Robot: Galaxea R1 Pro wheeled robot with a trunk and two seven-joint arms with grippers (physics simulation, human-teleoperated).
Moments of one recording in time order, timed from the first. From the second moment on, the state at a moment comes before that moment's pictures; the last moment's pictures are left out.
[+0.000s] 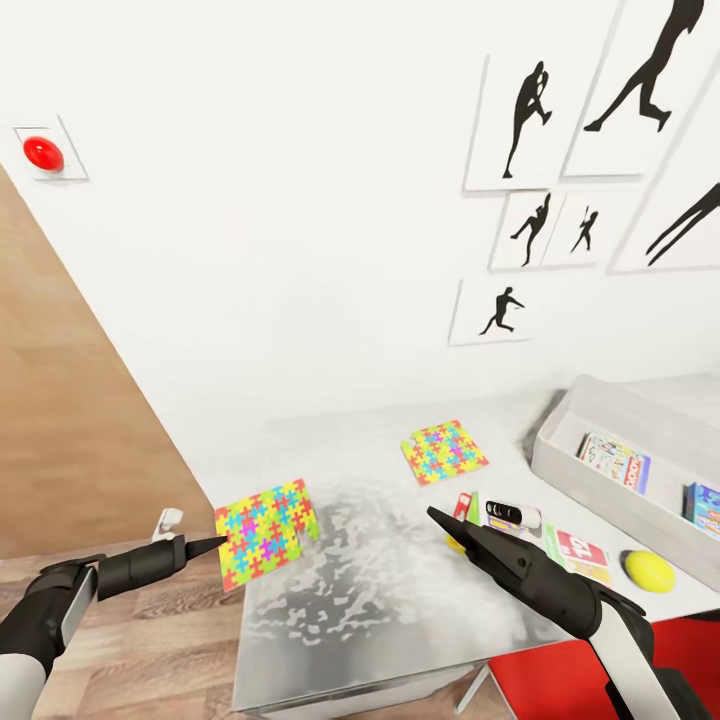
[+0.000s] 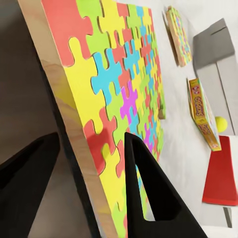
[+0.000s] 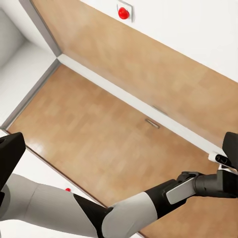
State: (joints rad) left arm -0.58 0.30 0.32 -0.66 0.04 0.60 -1.31; right arm -0.17 -0.18 0.03 -1.59 -1.02 0.72 1.09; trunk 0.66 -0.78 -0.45
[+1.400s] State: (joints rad) left arm -0.58 0.34 0.35 -0.67 0.04 0.76 -1.46; right arm -0.17 -0.18 0.03 -1.58 -1.02 0.72 1.09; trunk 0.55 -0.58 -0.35
